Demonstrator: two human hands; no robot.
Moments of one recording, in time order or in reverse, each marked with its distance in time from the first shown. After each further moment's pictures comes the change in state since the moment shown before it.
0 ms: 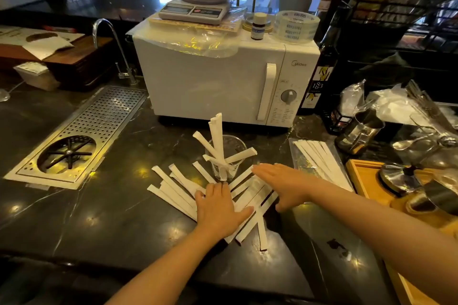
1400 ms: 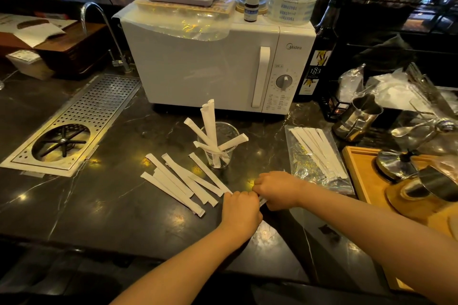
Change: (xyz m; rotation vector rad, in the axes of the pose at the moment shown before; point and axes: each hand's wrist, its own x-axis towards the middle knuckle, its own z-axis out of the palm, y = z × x) left_hand -0.020 0.054 0.015 0.089 -0.043 0.214; right_hand 0.003 -0.008 0.034 -0.273 0.028 -0.162
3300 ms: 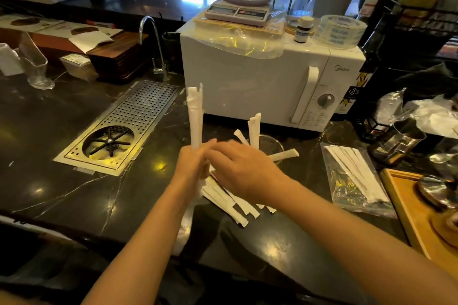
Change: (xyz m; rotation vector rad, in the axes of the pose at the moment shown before) left_hand -0.027 -0.140 -0.123 -1.452 0.424 -0.368; right_hand 0.046 -0.113 -0.136 0.154 0.770 -0.150
